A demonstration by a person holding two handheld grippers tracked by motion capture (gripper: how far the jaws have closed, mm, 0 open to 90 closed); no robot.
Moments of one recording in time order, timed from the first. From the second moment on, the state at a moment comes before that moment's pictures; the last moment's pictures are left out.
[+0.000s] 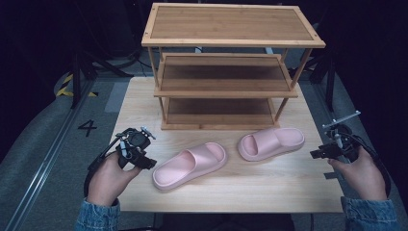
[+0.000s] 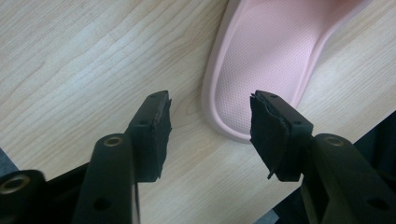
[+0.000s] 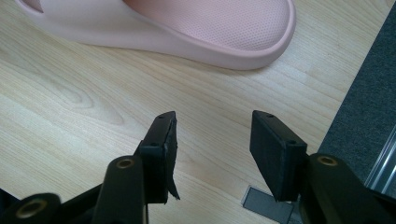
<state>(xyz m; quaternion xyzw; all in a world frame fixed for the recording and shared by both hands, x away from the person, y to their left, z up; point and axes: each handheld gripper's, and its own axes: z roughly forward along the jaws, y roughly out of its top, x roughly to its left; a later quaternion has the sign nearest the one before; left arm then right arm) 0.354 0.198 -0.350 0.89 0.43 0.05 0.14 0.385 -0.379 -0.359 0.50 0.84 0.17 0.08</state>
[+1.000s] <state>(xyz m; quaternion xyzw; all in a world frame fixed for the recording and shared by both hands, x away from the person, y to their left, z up) 0.346 0.178 -0.347 0.91 0.38 0.05 0.16 0.381 -0.388 -0.358 0.51 0.84 0.18 0.08</state>
